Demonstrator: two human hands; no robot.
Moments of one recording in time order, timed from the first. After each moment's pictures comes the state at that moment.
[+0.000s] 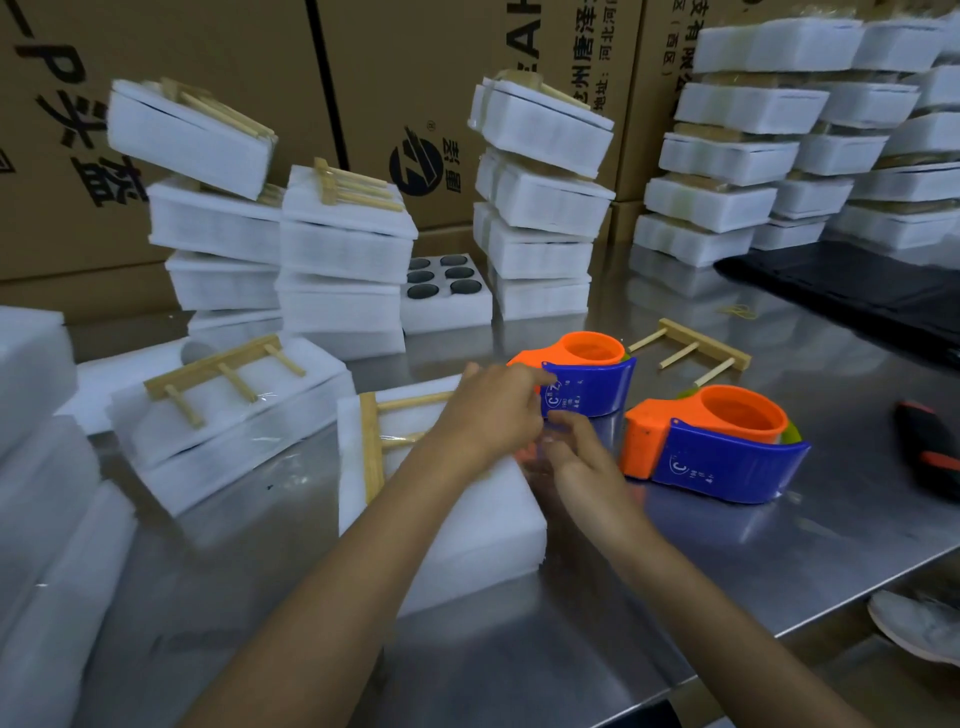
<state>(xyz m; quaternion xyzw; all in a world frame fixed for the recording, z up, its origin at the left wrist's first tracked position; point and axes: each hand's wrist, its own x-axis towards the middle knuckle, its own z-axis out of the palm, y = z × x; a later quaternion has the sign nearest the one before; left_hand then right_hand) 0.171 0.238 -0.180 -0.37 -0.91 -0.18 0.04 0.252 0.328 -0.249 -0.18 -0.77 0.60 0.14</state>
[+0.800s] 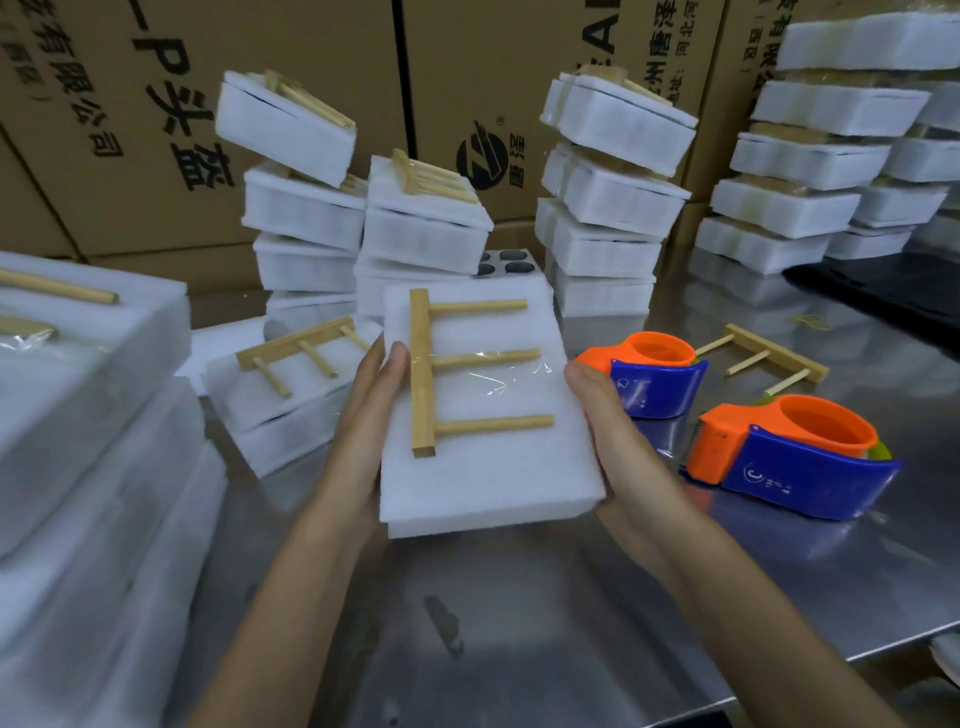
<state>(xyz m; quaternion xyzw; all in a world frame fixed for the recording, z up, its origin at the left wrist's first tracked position) 0.205 0.088 -0.186 -0.08 -0.60 -0.80 -0.05 0.252 0.277 -0.201 -0.09 -0.60 0.79 0.09</state>
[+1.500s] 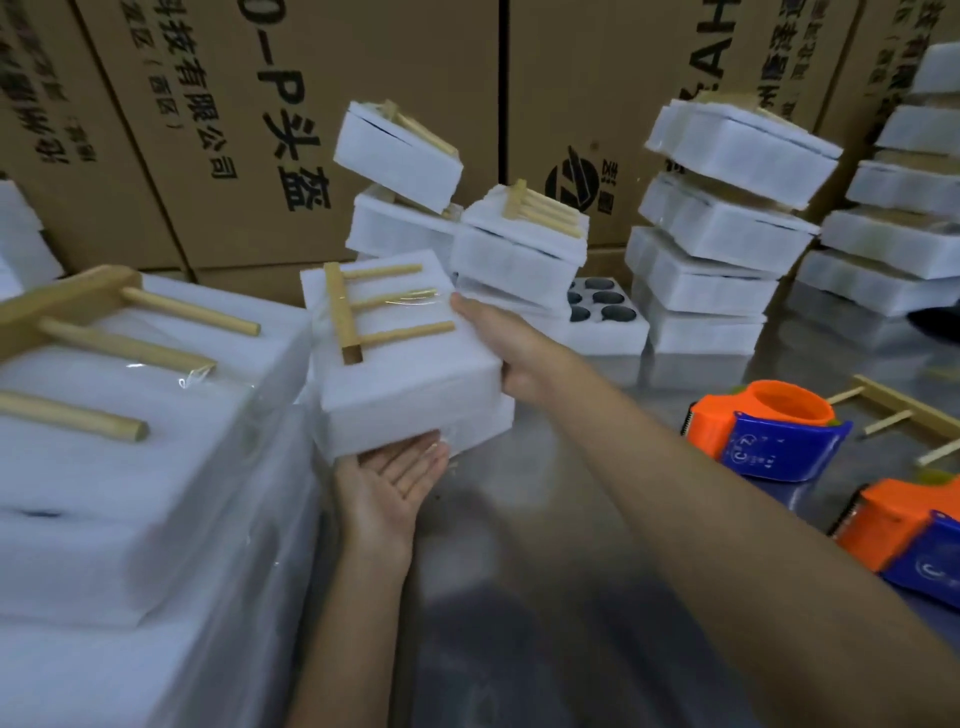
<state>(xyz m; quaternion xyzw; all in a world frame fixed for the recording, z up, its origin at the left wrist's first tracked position) 0.138 0.011 -0.239 0.14 -0.36 -0.92 0.00 0.076 0.149 -0.132 -0.02 -0.65 0.75 -0.10</state>
